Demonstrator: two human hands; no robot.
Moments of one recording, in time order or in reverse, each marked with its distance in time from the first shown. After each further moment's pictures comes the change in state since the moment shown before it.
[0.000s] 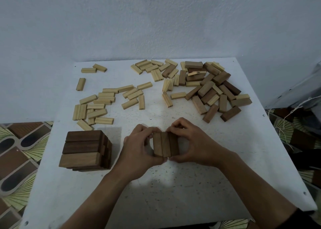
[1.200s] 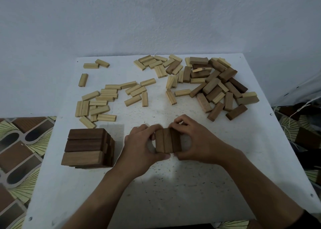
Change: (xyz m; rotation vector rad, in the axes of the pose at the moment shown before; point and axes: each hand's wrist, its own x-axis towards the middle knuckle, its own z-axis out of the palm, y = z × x) left_hand 0.002 -0.005 -0.001 0.125 -0.057 -0.077; right_hand 0.008 0.006 0.001 -0.073 -0.035 0.020
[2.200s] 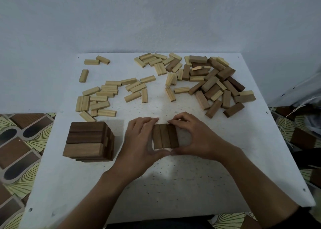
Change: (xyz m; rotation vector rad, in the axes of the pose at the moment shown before) left_hand -0.015 0.005 0.004 0.120 0.087 0.070; right_hand -0.006 0.001 0.000 0.006 0.013 0.032
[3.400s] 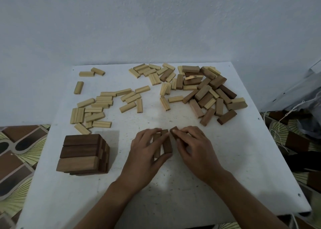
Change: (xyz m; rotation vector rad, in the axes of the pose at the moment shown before) left_hand 0.010 -0.004 0.031 0.025 0.083 0.183; right_hand -0.017 -0.001 0.030 -0.234 0.489 -0.016
